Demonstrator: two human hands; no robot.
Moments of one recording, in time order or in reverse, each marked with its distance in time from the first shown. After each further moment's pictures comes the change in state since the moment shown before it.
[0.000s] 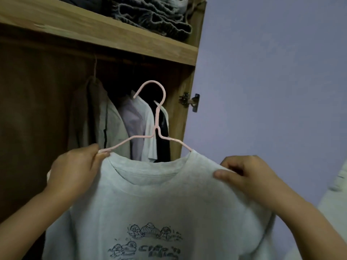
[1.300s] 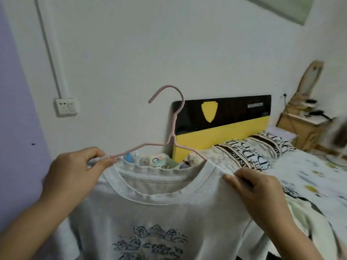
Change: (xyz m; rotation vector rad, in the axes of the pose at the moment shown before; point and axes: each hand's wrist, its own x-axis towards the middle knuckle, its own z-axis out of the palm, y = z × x) left_hand -0.155 0.323 -0.004 -1.099 -0.722 0.692; right_hand -0.472 -0.137 0.004 -0.654 0.957 1.184
